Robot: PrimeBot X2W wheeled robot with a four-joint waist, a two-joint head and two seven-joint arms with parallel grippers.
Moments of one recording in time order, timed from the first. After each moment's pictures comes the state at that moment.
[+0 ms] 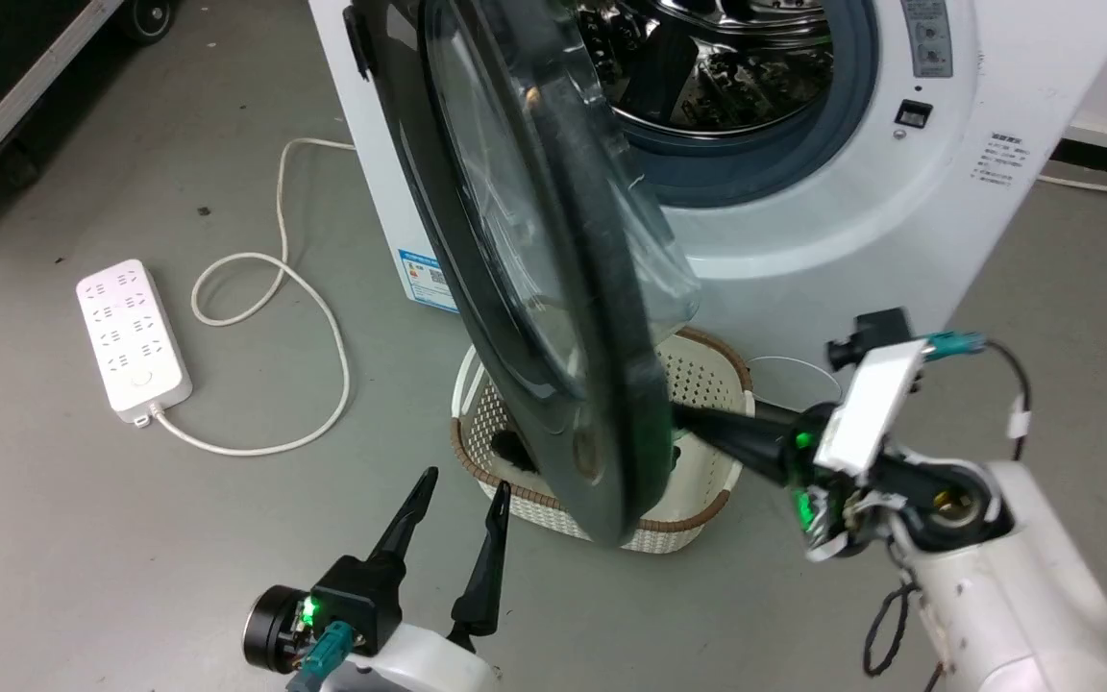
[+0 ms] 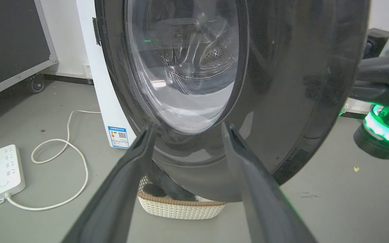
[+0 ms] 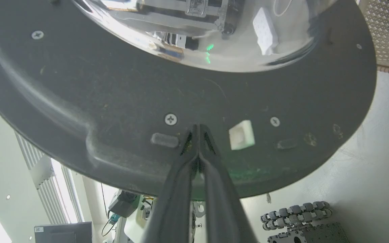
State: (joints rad) left arm -0.08 0.05 -0.27 0.17 -0.17 -0.04 -0.26; right arm -0.57 -0.06 0.14 0.56 1.43 0.13 0.85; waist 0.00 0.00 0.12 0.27
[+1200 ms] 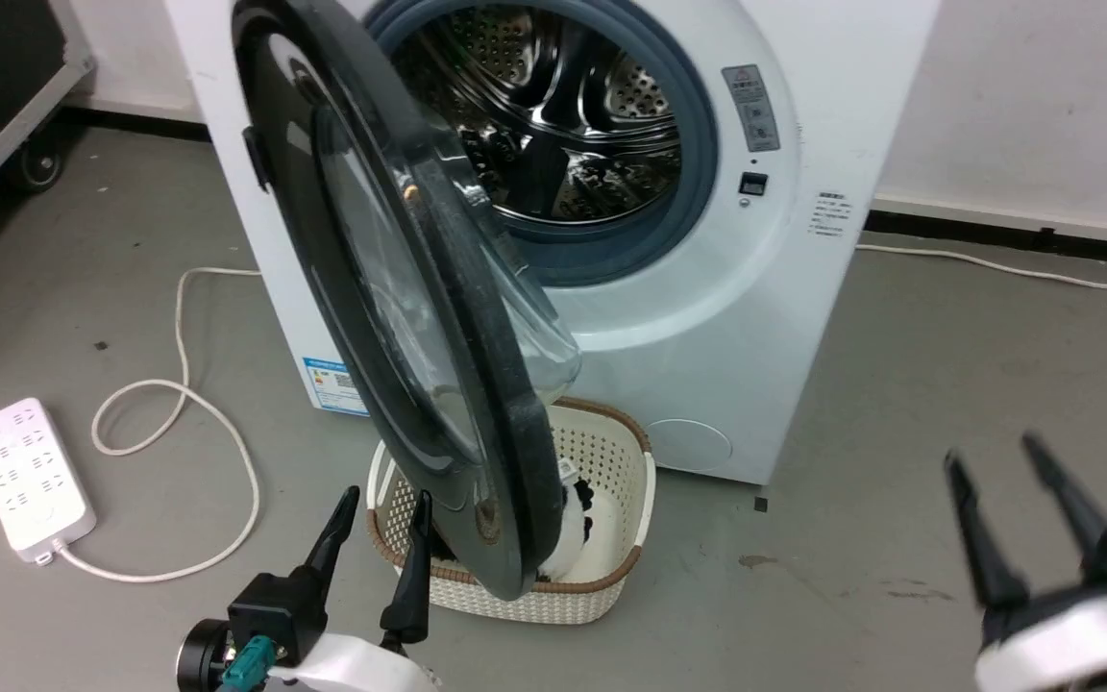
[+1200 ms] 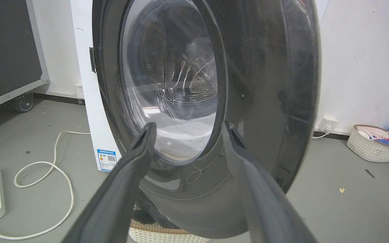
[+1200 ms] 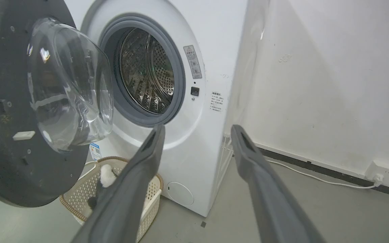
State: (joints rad) left arm -0.04 0.05 -0.12 0.18 -0.19 -0.08 -0.26; right arm -0.06 -0.30 0.03 0.11 0.23 0.13 -0.24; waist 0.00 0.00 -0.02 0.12
